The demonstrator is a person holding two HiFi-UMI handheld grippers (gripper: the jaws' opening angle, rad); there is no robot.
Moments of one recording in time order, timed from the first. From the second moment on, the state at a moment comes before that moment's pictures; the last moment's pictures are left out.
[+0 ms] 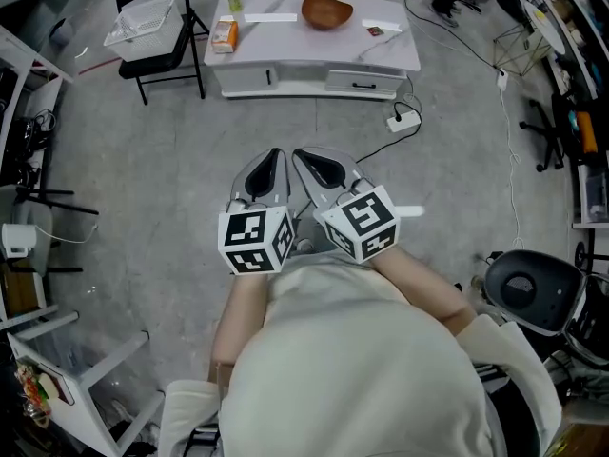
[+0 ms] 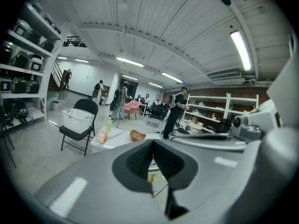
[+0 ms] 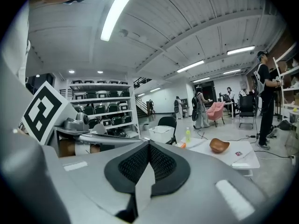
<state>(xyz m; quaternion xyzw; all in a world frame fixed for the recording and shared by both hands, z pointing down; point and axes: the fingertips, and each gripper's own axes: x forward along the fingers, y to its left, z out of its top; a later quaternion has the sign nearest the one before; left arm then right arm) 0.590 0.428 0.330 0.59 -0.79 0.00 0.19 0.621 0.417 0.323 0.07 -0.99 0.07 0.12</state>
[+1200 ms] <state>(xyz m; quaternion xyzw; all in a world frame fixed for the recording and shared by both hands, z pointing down) 0.393 0.325 0.326 0.52 -0.83 0.00 0.19 0.409 0.305 0.311 -0.01 -0.99 0.06 0.12</state>
